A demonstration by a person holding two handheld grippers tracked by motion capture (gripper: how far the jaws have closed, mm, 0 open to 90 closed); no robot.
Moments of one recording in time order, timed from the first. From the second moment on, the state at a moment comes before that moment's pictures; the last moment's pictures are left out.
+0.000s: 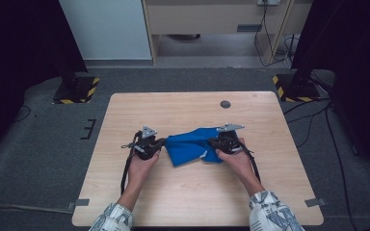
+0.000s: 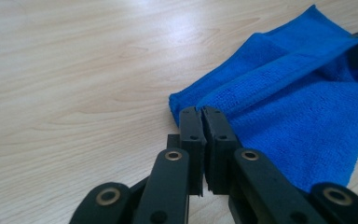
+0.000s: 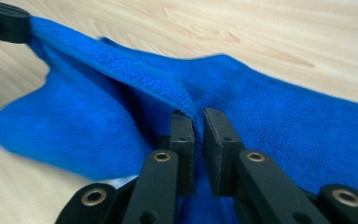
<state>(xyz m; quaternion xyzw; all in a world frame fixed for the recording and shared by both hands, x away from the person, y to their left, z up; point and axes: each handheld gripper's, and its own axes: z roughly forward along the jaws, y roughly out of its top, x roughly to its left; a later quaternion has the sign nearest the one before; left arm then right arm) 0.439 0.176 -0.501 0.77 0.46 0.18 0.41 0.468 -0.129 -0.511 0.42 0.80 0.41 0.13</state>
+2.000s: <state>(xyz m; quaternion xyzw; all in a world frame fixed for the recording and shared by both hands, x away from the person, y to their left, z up) 0.429 0.186 -0.479 0.74 0.46 0.18 0.45 0.417 -0.160 -0.504 0.44 0.78 0.41 0.17</state>
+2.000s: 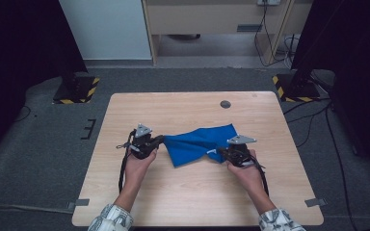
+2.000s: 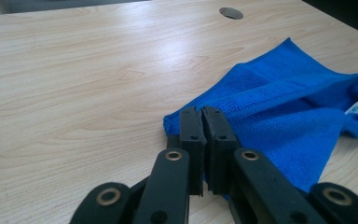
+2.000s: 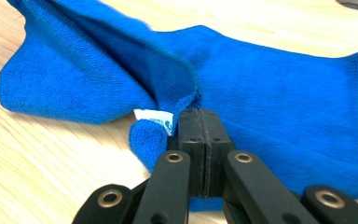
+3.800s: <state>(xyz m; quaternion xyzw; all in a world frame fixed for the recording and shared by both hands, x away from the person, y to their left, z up) 0.415 0.193 -0.466 0.77 0.43 0.17 0.44 0.385 -0.181 -0.469 0.37 0.80 0.46 0.11</state>
